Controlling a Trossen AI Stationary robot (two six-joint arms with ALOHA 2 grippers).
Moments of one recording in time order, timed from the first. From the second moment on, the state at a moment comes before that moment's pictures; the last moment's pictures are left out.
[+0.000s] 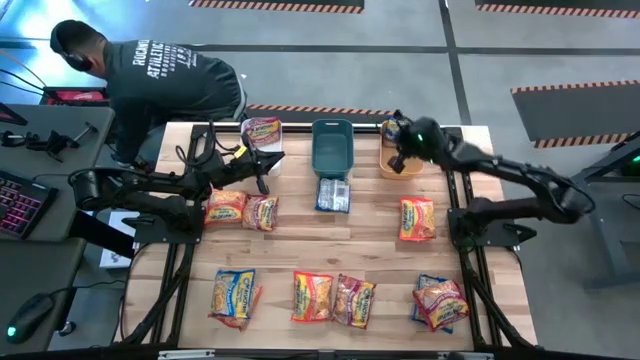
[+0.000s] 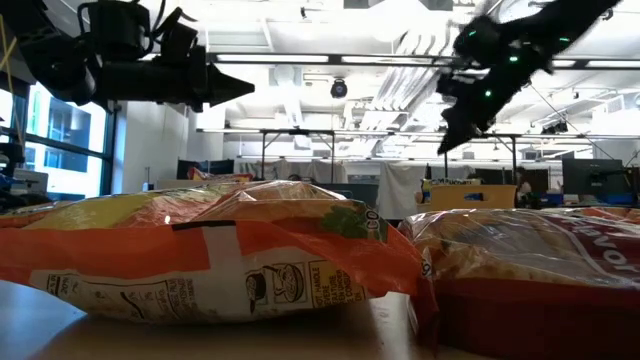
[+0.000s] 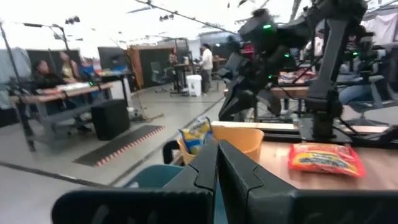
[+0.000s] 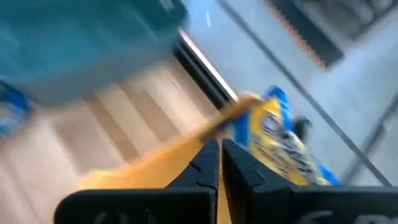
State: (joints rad) left arm 0.45 1.19 0.25 1.07 0.08 0.09; right arm -0.65 1.12 0.66 -0.17 0.20 -0.19
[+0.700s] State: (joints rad) left arm 0.11 1.20 0.63 -0.09 0.26 -0.32; right arm -0.34 0.94 0.36 0.45 0.02 -0.08
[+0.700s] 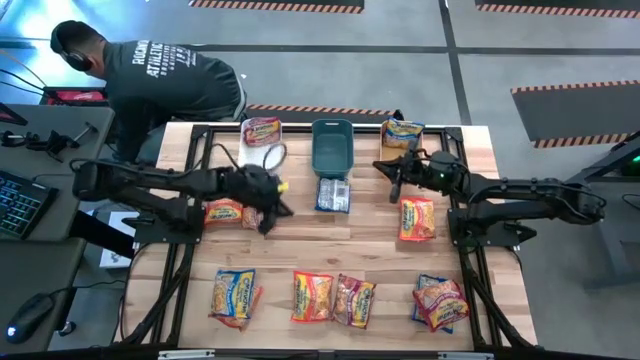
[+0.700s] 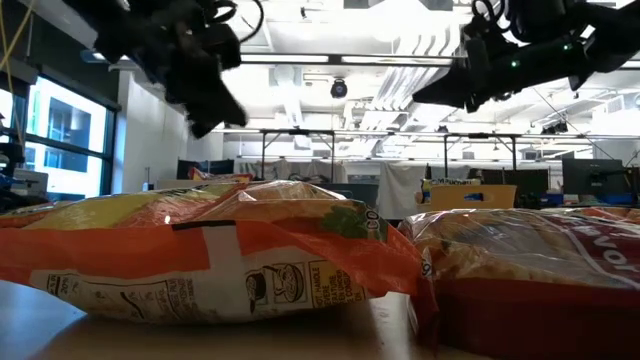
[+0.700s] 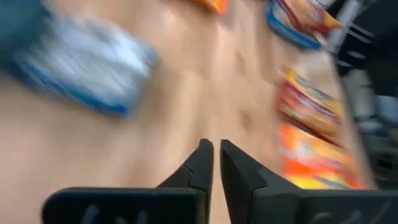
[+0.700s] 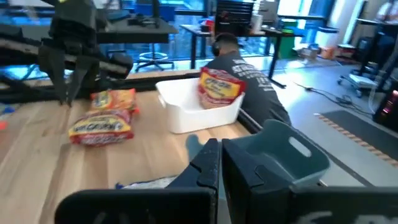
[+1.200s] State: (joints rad) left arm -0.19 1.57 0.63 0.22 0.31 -0.86; right arm -0.34 0.94 0.36 0.44 -0.09 -0.09
